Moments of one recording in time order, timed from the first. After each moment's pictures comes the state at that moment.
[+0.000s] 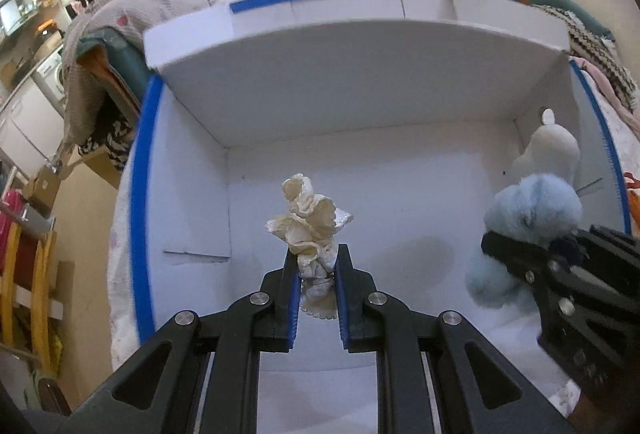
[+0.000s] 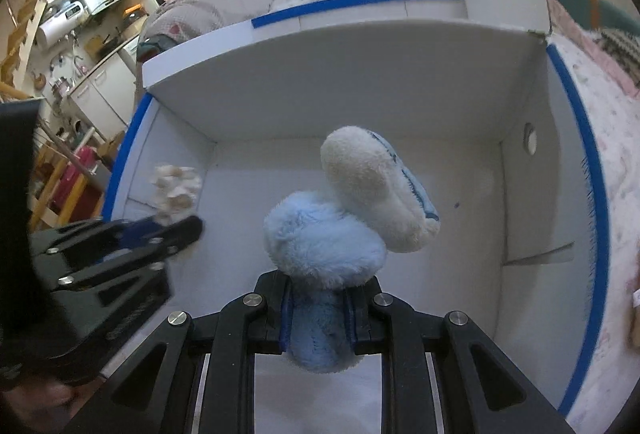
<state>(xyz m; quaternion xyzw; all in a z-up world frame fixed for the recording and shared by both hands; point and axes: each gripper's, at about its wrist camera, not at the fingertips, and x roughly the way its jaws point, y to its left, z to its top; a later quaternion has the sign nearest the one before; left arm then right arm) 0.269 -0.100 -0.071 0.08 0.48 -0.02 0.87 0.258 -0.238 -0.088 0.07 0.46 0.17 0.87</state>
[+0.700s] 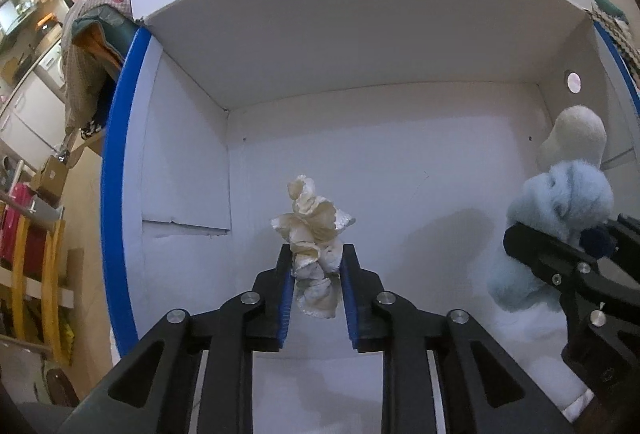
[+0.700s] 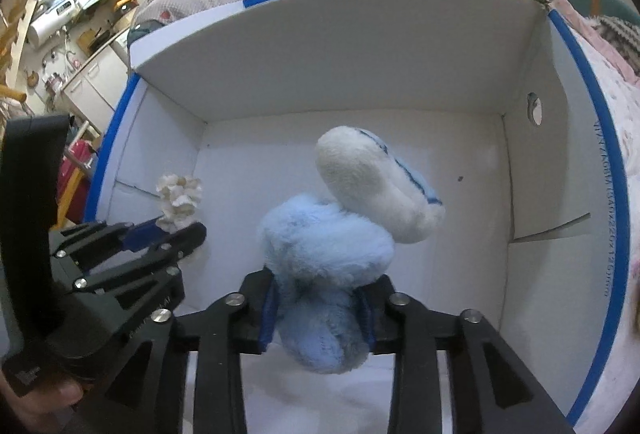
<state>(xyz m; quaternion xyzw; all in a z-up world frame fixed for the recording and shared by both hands) 0.288 -0.104 -0.108 0.09 0.52 0.01 0.85 0.263 -0.236 -0.098 0.08 0.49 0.16 0.86</state>
